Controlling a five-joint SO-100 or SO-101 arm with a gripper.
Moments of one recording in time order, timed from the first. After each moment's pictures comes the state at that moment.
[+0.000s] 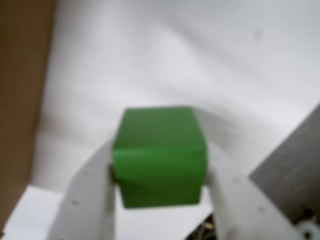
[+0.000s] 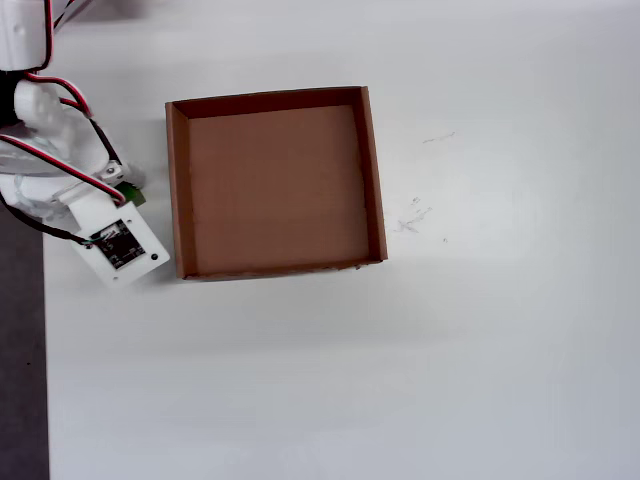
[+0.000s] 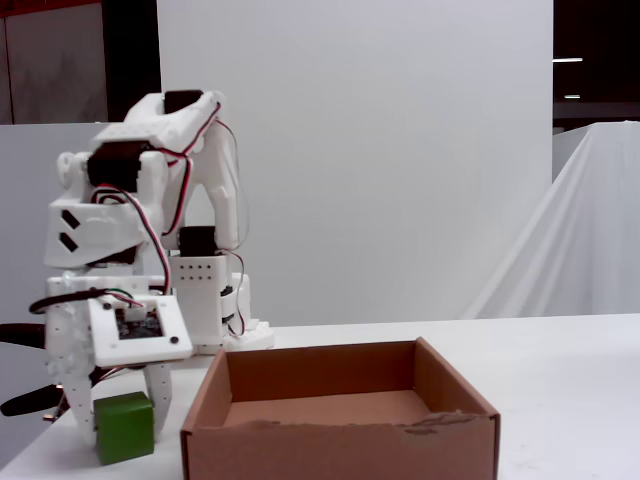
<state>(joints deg) 6.2 92.5 121.3 36.5 -110.4</state>
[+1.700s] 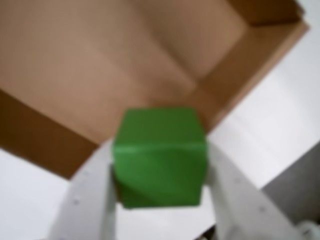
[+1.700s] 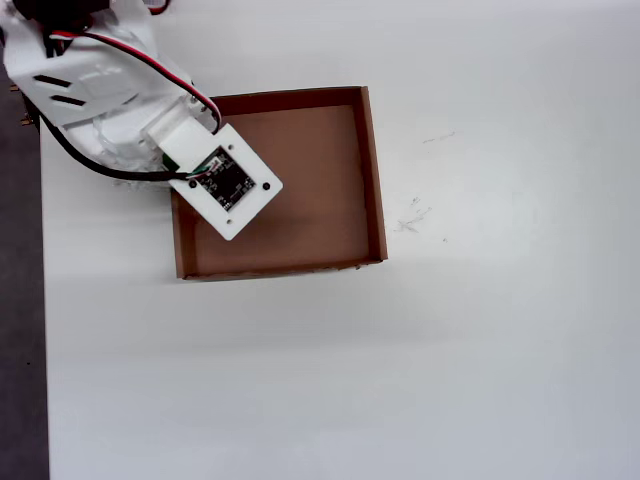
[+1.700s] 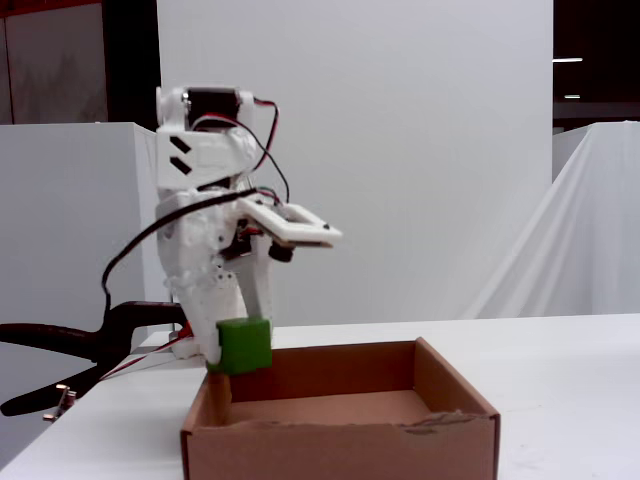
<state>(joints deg) -13.8 110.7 122.5 47.5 -104.5</state>
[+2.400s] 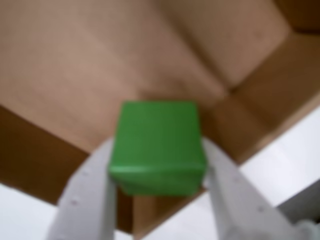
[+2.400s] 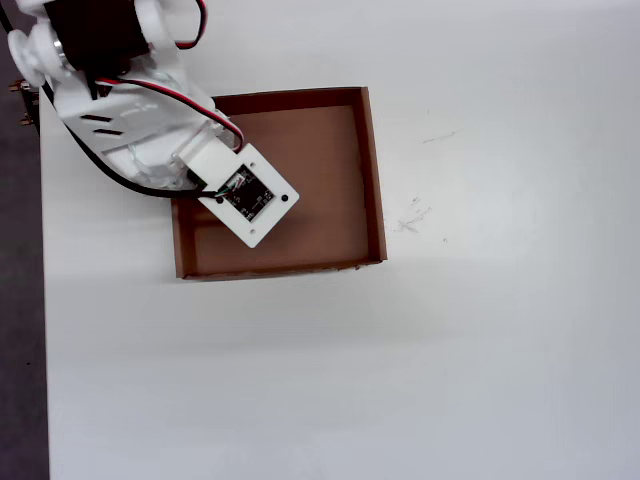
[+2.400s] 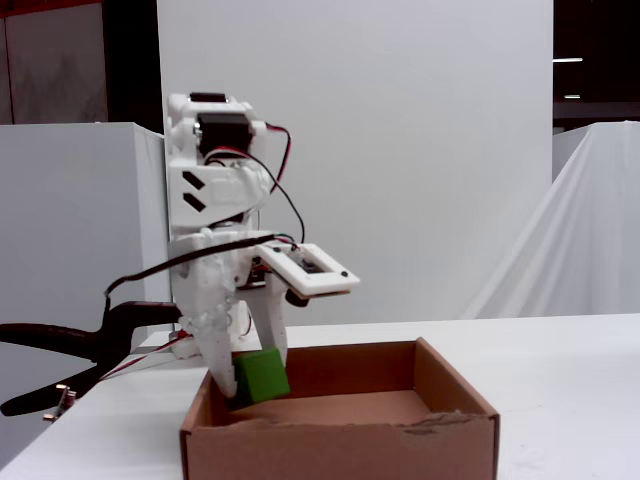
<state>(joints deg) -16.6 101.8 120.9 44.3 -102.9</state>
